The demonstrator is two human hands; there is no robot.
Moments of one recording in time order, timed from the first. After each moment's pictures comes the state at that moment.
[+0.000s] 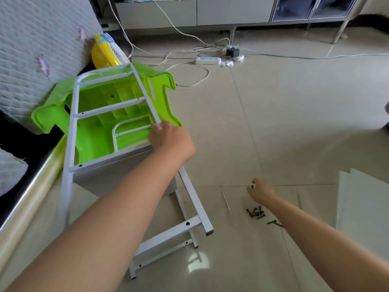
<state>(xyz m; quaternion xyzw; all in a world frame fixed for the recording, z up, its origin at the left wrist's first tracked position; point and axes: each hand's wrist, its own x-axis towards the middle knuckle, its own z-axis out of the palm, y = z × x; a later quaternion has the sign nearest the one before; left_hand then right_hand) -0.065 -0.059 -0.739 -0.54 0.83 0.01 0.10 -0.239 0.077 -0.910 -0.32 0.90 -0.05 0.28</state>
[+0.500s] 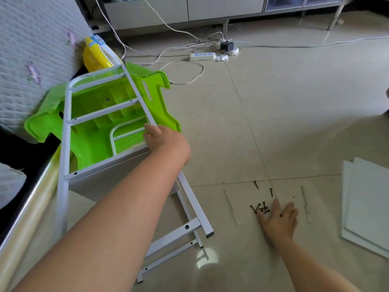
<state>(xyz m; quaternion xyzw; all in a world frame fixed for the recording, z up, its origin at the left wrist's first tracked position) -0.072 -0.062 -0.742 -0.53 0.81 -0.08 0.24 -0.206 0.152 -0.998 -0.18 0.95 -0.12 0.25</state>
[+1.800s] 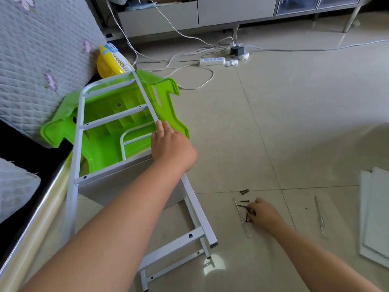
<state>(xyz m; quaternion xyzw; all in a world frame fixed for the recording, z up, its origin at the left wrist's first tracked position) -0.062 -0.071 -0.740 -0.54 0.84 0.02 0.08 -0.223 0.086 -0.988 -0.47 0.85 -0.02 0.25</state>
